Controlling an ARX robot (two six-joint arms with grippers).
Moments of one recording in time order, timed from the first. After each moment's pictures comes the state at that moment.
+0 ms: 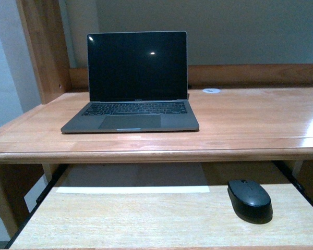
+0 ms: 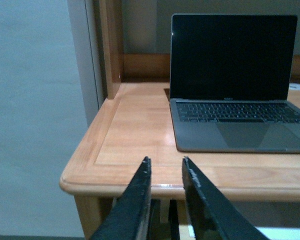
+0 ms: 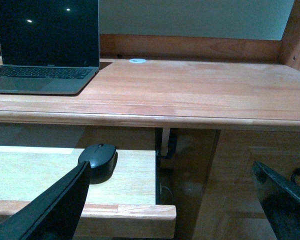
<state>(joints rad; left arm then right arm) 0.00 1.20 0.32 0.91 -0.01 0.02 0.00 0.01 0.02 0.00 0.00 0.00</state>
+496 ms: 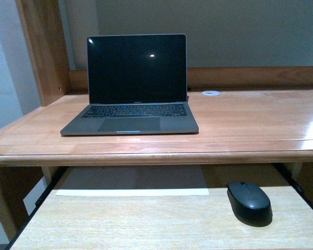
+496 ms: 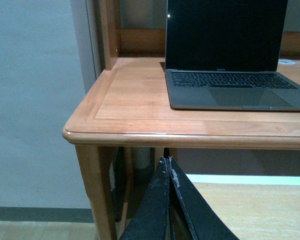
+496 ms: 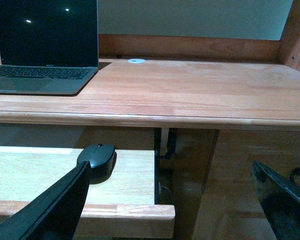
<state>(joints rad) 0.00 0.94 0.12 0.81 0.00 0.01 0.00 0.01 0.02 0.00 0.00 0.00</state>
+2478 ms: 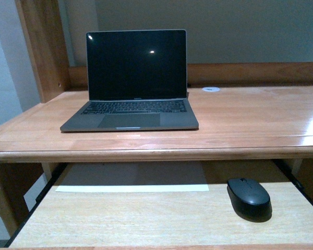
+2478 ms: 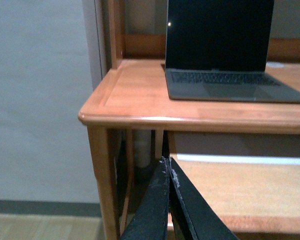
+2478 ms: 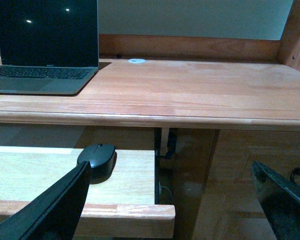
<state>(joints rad) 0.00 0.09 0.01 0.05 0.00 0.00 0.00 0.01 0.02 0.00 0.00 0.00</state>
